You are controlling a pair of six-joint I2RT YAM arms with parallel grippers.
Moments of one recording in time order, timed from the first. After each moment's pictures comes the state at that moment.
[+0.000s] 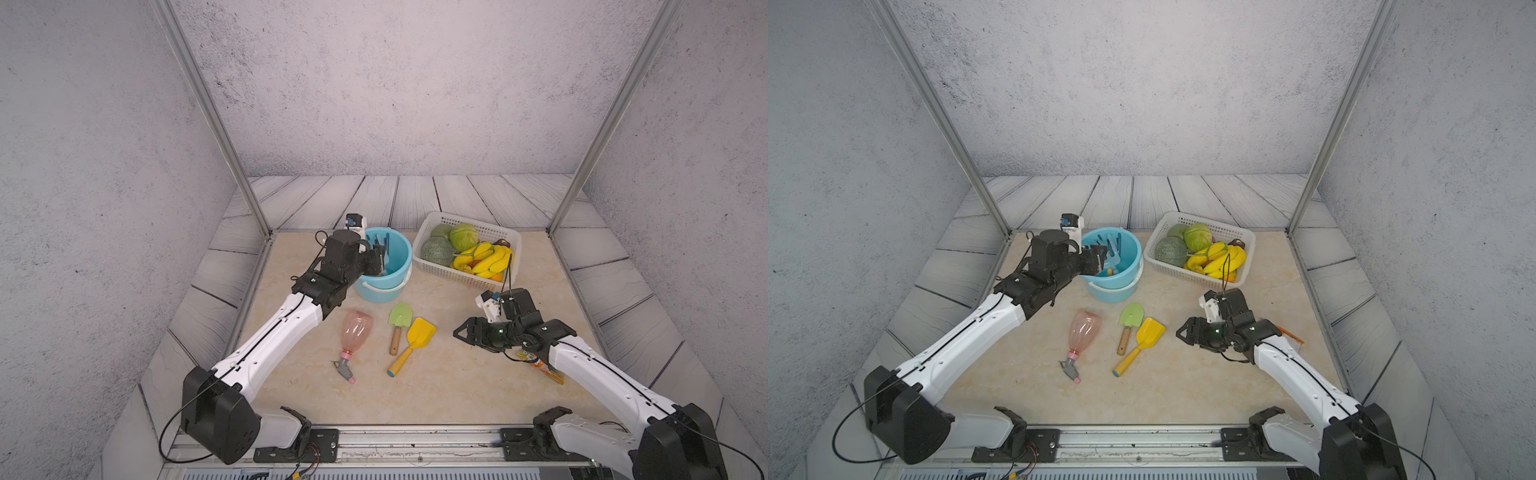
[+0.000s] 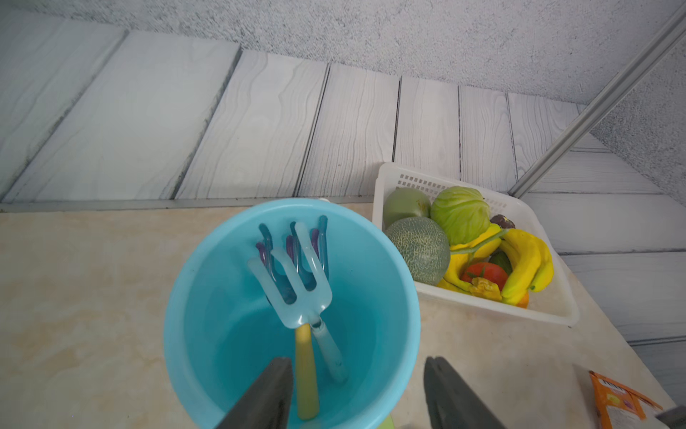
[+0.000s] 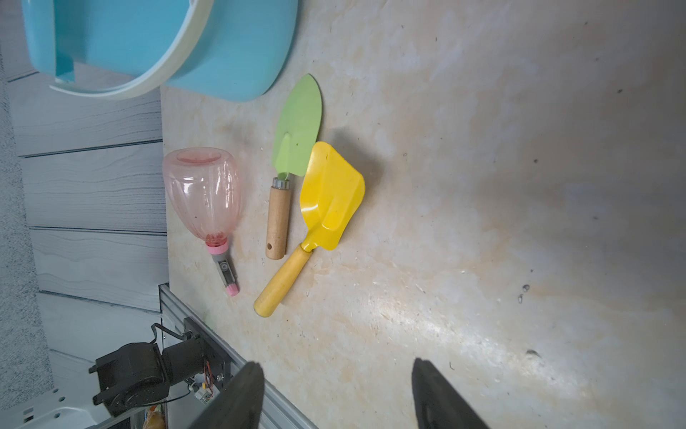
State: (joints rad) left arm -0.52 1.33 1.20 -0.31 -0.07 -0.33; right arm 0.39 1.10 0.69 -0.53 -0.52 0.59
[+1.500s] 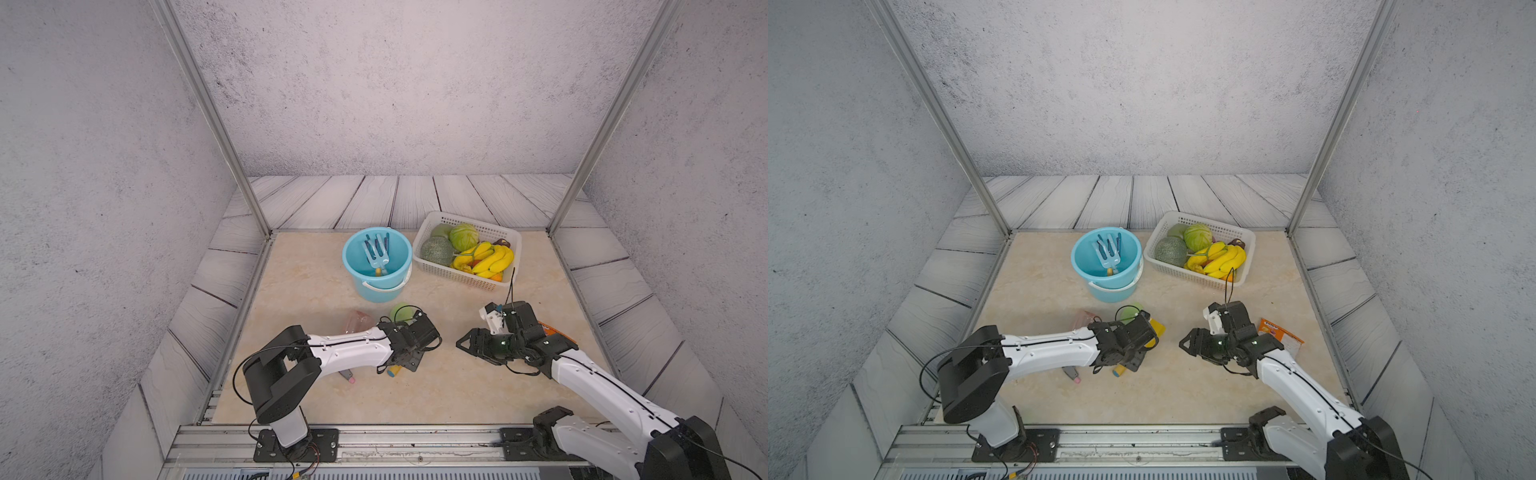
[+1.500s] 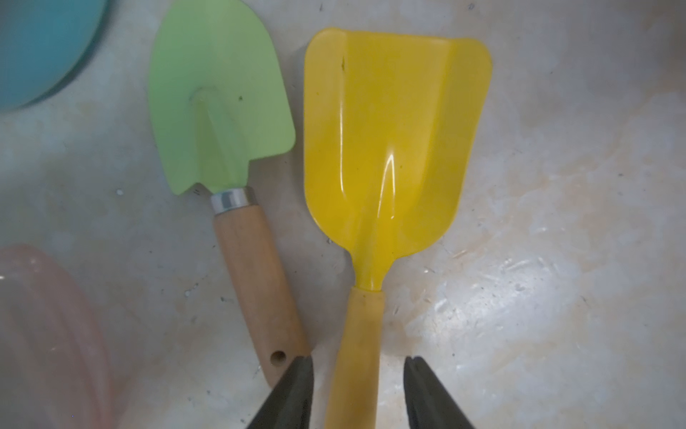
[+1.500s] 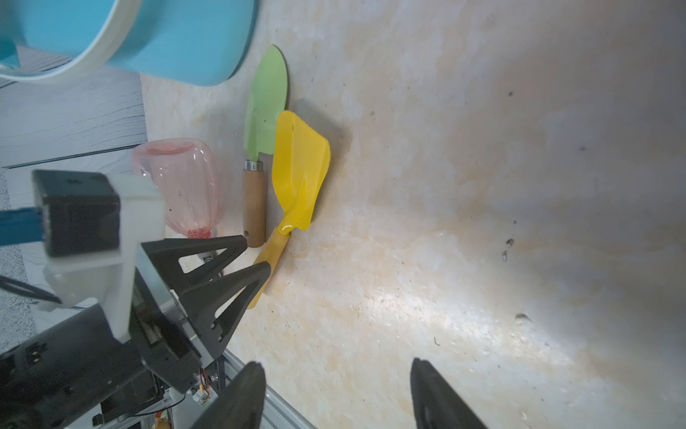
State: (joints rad) left arm -1.05 1.69 1.01 -0.56 -0.26 -0.47; right arm 0.40 1.02 0.55 -0.47 -0.51 0.65
